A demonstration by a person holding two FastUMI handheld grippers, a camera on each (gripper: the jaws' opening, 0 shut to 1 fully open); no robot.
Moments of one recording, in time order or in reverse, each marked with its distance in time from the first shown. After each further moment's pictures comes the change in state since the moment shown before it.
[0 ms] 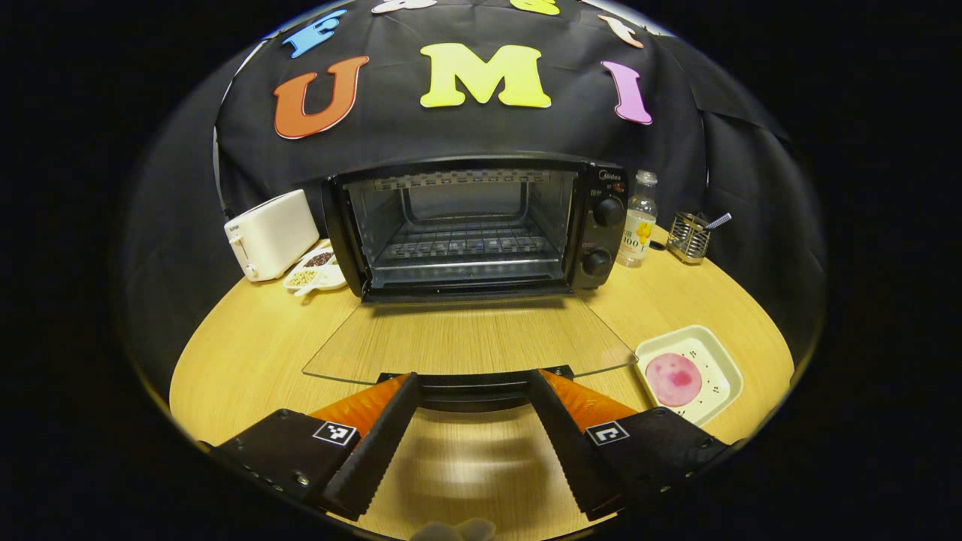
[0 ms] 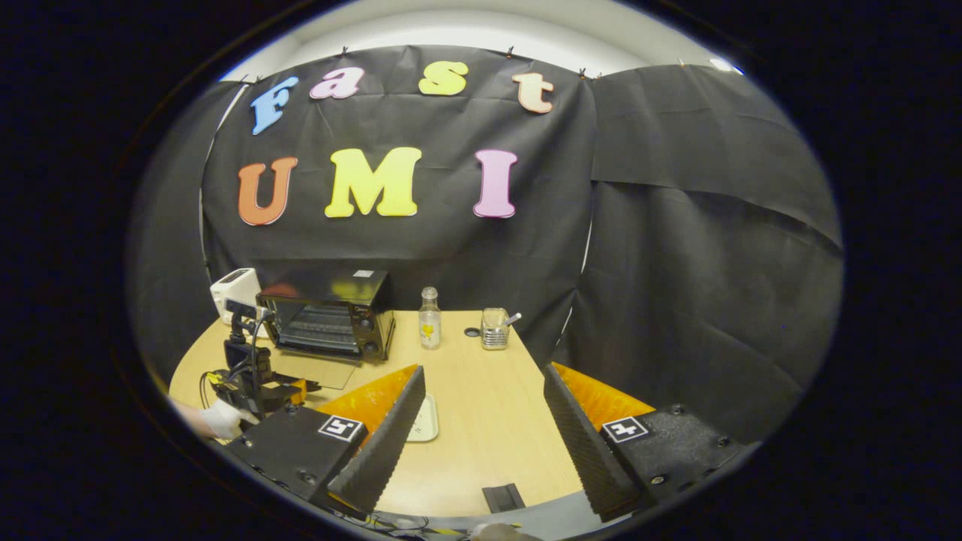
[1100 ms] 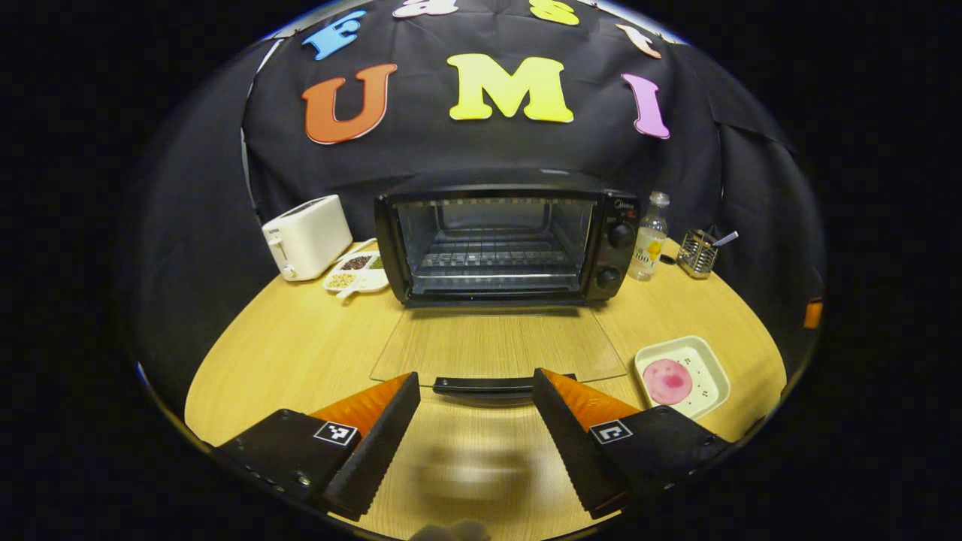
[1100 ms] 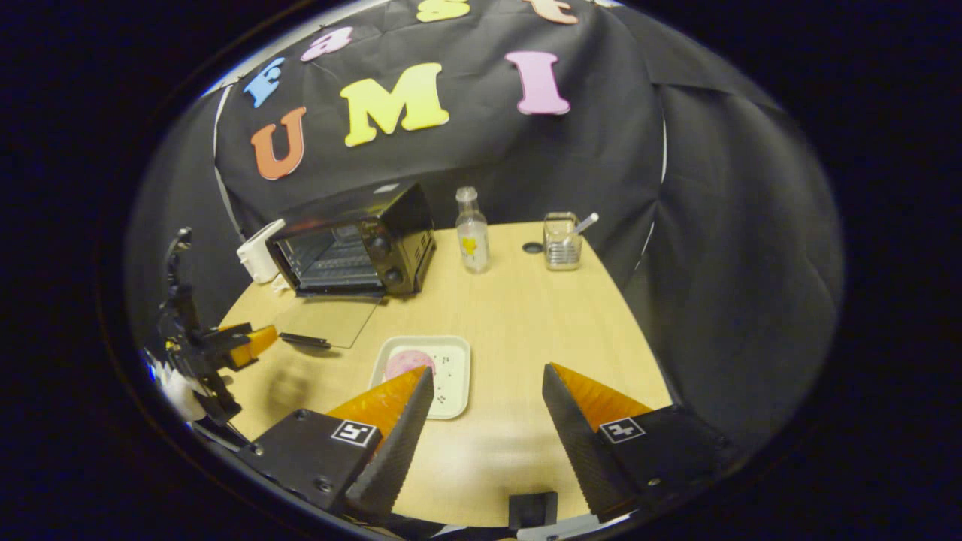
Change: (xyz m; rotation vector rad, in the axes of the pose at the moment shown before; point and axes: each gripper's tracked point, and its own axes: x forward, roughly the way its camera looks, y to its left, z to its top) left arm -0.066 0.025 0.028 -0.042 -0.052 0.081; right arm 0.161 0.035 -0.128 0.058 0.377 0.305
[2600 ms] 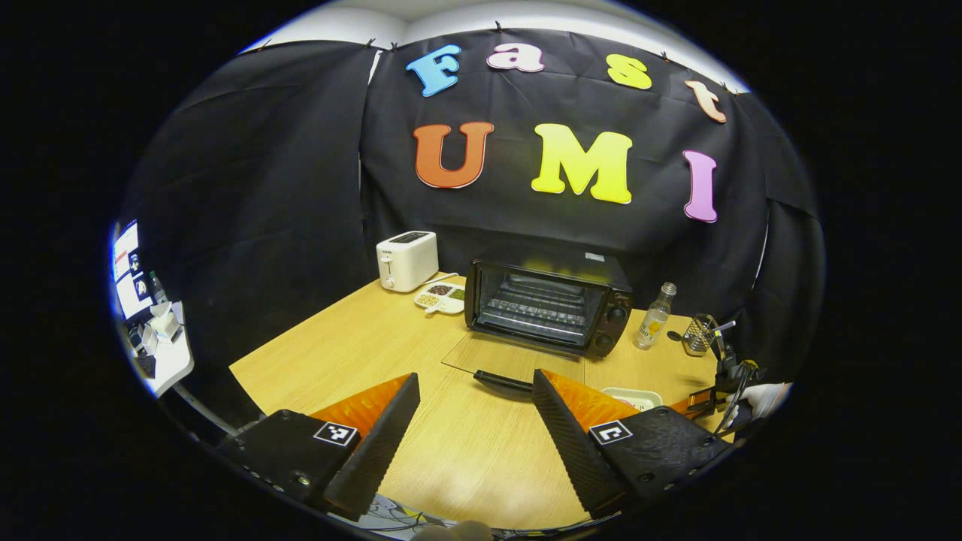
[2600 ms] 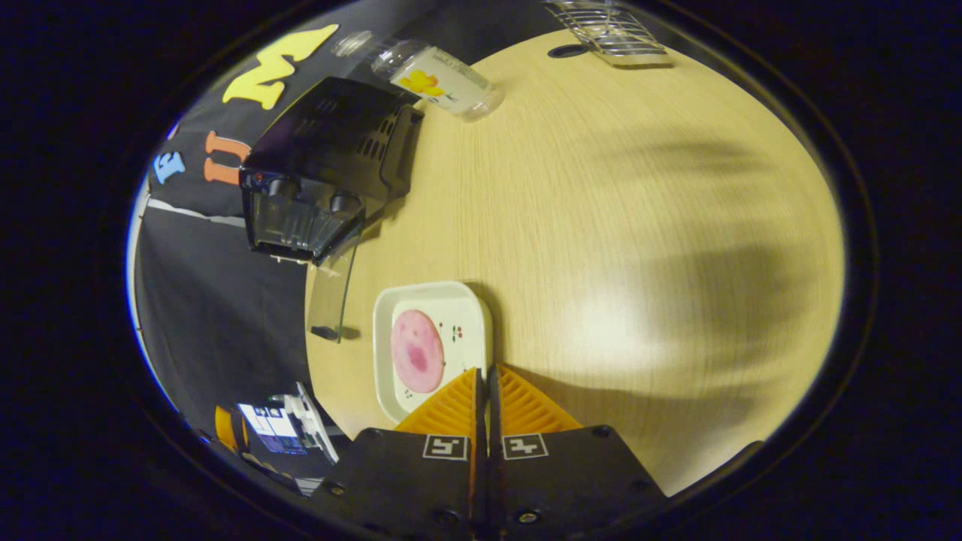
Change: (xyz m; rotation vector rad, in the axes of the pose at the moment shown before) left arm -0.158 -0.004 0.039 -0.217 -0.122 0.272; right arm 0.155 0.025 -0.053 0.385 0.603 0.449
